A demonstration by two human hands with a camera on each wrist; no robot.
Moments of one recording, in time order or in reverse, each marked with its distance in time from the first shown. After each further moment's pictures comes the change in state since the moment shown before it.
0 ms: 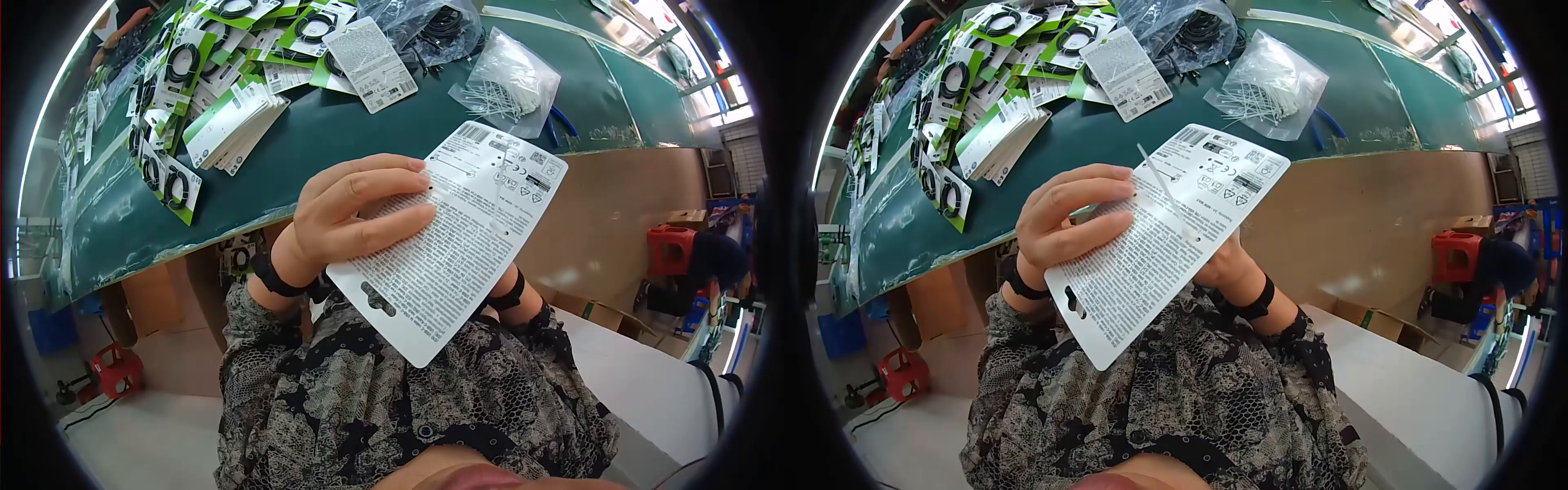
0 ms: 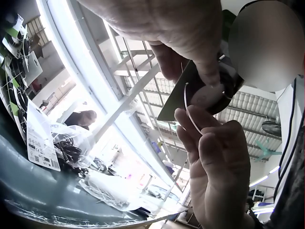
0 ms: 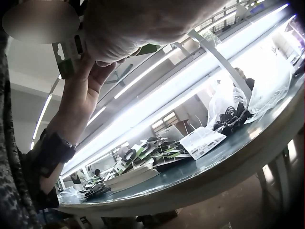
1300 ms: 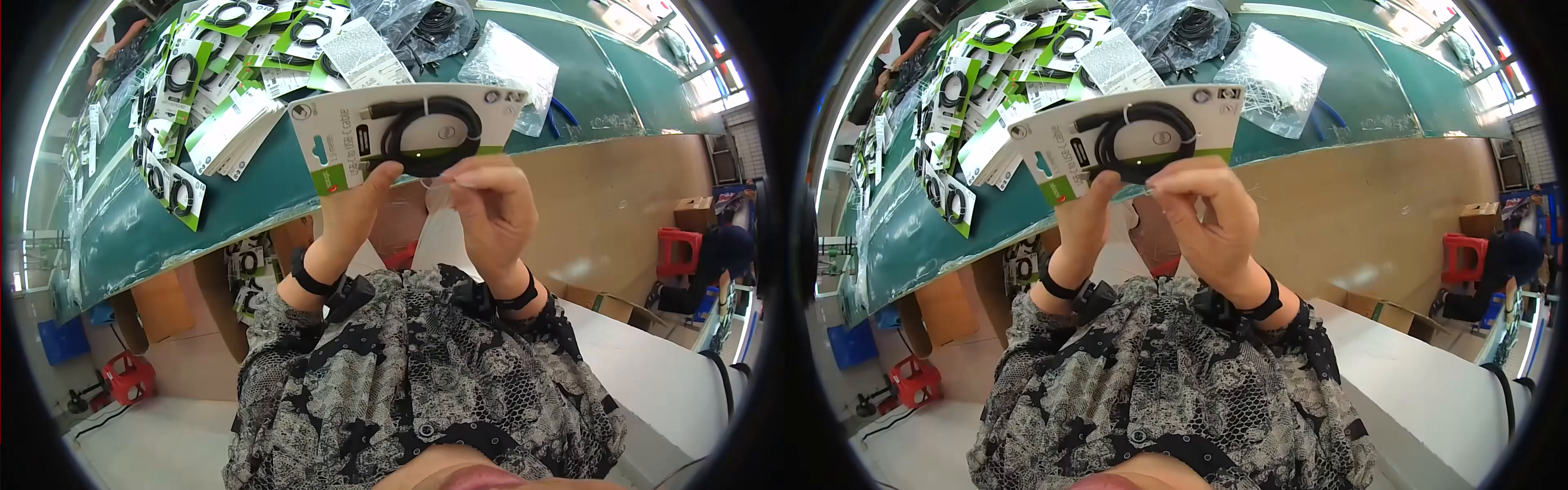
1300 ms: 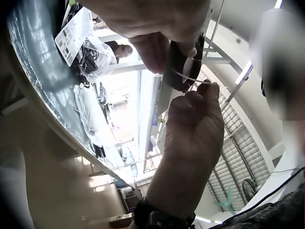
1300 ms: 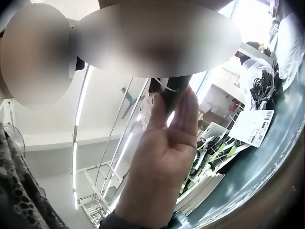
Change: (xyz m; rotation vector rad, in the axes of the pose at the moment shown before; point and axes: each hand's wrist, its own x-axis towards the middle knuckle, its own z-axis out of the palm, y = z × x) left_hand -0.050 -0.005 0.048 -0.452 0.386 -0.902; right_hand 0.070 -0.035 -0.028 0.581 0.431 0.111
